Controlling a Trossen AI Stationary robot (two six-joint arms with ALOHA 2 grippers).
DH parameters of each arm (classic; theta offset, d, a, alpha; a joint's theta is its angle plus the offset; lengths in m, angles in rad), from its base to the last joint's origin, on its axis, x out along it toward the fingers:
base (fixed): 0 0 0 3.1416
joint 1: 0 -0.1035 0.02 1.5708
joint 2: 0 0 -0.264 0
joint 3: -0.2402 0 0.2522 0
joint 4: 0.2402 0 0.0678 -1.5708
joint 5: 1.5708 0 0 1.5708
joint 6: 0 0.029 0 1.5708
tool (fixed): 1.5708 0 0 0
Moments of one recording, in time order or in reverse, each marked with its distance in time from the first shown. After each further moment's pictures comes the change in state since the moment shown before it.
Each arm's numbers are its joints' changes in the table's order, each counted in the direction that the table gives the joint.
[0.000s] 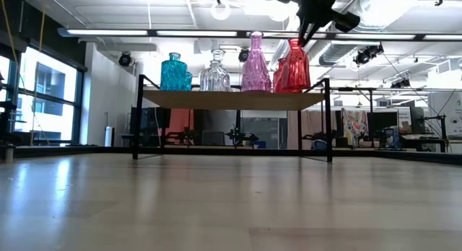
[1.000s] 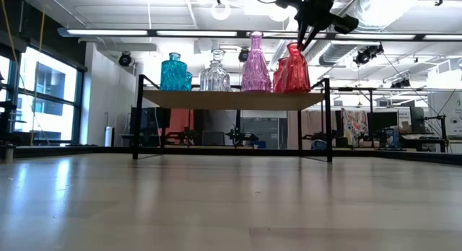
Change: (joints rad) left arm 0.000 0.000 0.000 0.000 0.000 0.000; right arm 0.000 0.020 0.001 -0.001 0.045 0.024
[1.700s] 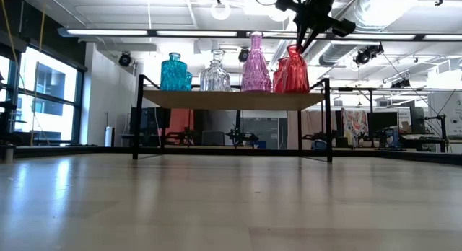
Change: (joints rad) left arm 0.000 0.000 0.000 0.000 0.000 0.000; right arm 0.027 0.008 0.000 -0.017 0.006 -0.063
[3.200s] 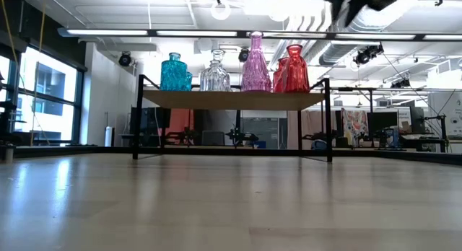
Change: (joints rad) left arm 0.000 0.000 0.000 0.000 0.000 0.000; right arm -0.142 -0.150 0.000 0.258 -0.097 -0.007
